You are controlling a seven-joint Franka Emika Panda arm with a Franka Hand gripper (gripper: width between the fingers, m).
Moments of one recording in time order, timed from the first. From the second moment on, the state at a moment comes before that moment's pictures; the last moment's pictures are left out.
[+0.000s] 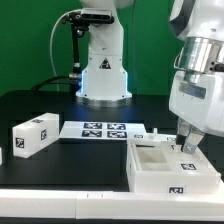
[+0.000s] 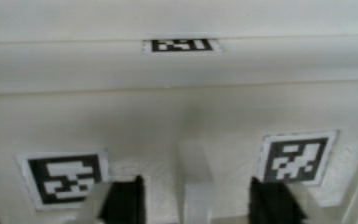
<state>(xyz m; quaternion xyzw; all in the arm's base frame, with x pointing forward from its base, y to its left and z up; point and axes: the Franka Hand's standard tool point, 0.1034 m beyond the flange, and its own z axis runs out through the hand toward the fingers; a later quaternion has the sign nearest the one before) 0.592 0.107 0.067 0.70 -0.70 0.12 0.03</state>
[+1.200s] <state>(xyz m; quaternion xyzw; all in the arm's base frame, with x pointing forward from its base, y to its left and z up) 0.597 0.089 0.101 0.72 -0.68 0.15 -0.05</state>
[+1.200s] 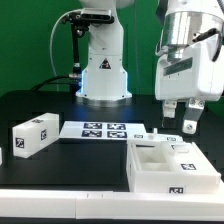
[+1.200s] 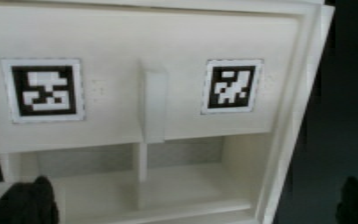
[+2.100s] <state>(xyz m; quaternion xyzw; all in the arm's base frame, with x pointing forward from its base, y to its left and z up) 0.552 0.091 0.101 0.67 -0.72 0.16 -0.12</state>
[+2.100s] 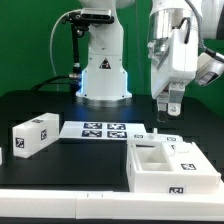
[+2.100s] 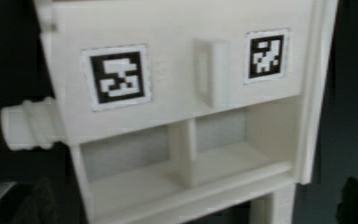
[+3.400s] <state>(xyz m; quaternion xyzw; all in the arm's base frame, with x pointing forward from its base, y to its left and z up) 0.544 0.089 0.094 0.85 -0.47 0.22 -0.05</state>
